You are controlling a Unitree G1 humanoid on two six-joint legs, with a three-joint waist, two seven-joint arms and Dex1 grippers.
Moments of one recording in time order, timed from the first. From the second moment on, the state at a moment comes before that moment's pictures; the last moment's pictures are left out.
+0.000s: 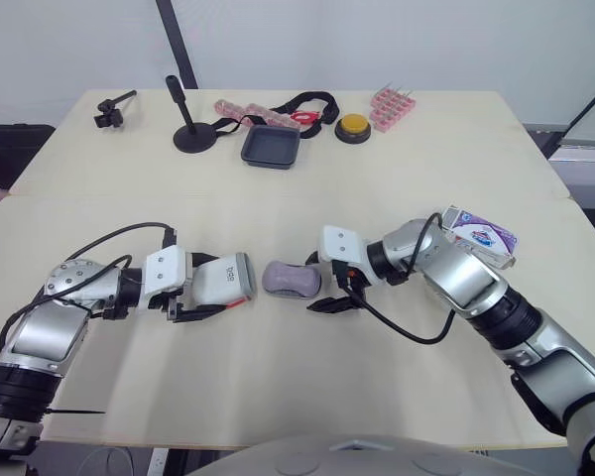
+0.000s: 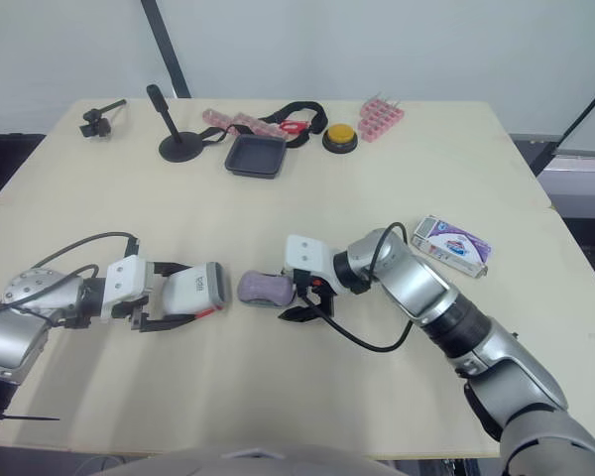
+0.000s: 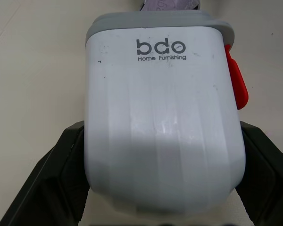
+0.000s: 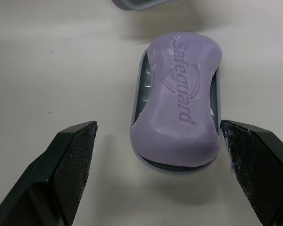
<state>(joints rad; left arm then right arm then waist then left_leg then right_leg) -0.08 0.81 -0.01 -0.01 -0.26 -0.07 -1.22 -0.63 -0.47 0.59 -0.14 0.15 0.64 1.08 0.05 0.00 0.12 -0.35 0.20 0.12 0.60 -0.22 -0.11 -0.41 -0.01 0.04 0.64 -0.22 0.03</state>
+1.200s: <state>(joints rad) -0.09 0.82 -0.01 -0.01 -0.24 -0.08 -1.22 -0.66 -0.41 0.63 -0.06 0.02 0.63 1.02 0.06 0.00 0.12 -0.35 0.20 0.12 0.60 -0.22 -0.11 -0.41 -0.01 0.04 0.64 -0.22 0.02</state>
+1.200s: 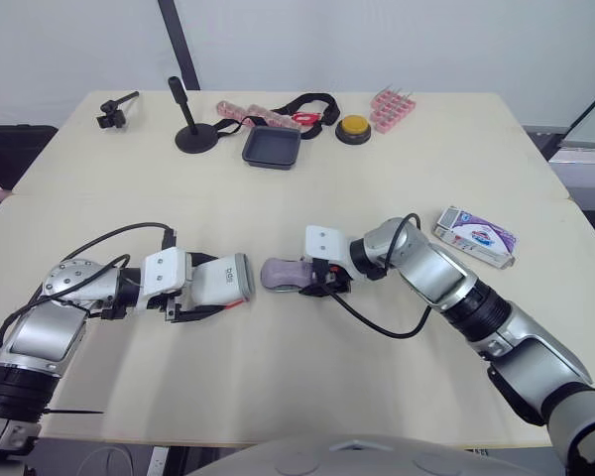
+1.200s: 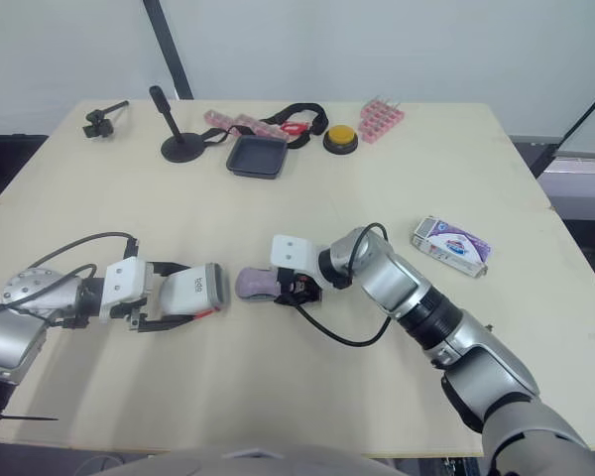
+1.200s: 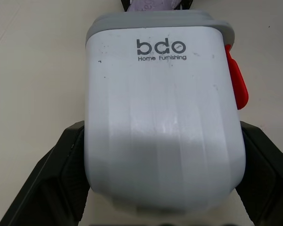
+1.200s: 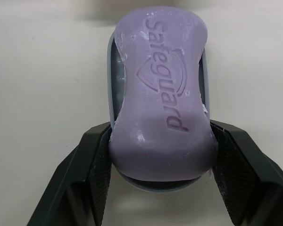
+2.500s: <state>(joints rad) -0.35 0.60 -0.23 0.15 -0.20 -0.13 -1.32 -0.48 -0.83 0.38 -0.54 0.19 0.79 1.10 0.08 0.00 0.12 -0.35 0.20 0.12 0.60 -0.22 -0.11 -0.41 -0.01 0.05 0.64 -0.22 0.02</state>
